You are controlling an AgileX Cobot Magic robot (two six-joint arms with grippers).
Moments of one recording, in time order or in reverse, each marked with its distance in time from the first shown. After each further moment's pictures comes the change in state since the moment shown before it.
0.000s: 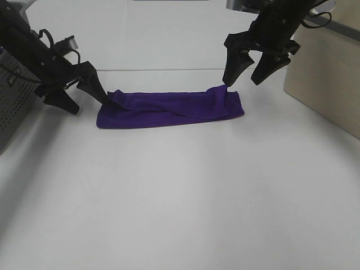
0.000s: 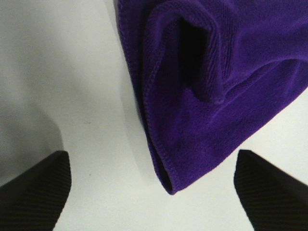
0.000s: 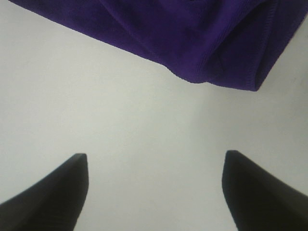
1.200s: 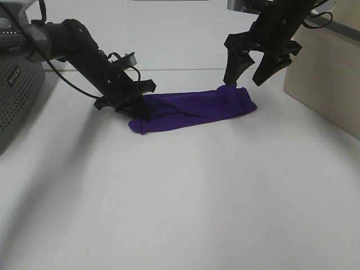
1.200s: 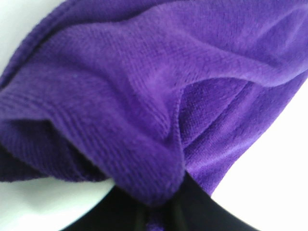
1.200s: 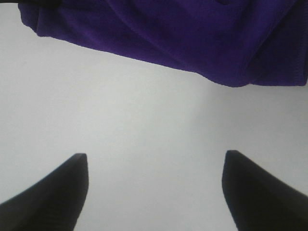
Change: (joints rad) left arm -0.233 0.088 -0.051 -0.011 -0.141 -0.117; right arm 0.000 0.000 0.000 -0.006 0.004 0.025
